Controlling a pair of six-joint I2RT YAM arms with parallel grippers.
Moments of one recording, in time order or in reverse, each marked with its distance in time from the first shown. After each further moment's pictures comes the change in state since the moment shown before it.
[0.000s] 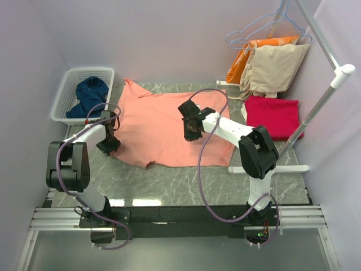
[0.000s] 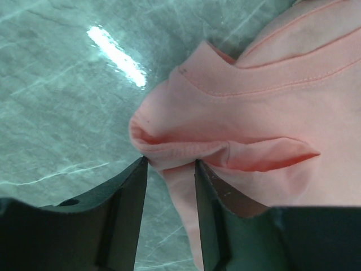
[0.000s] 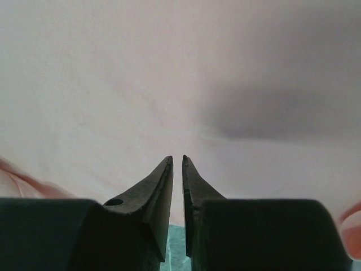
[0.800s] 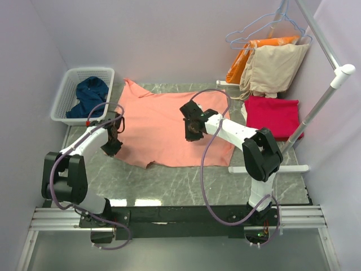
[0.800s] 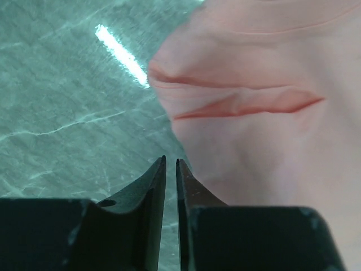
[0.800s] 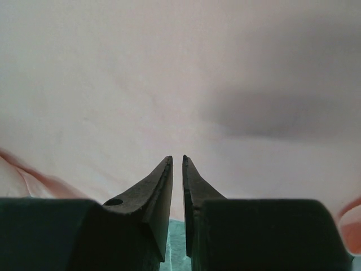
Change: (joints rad) left arm -0.104 -0.122 0.009 -0.152 -0.059 -0.115; right arm 0.000 -0.049 -0.043 0.027 0.000 0.006
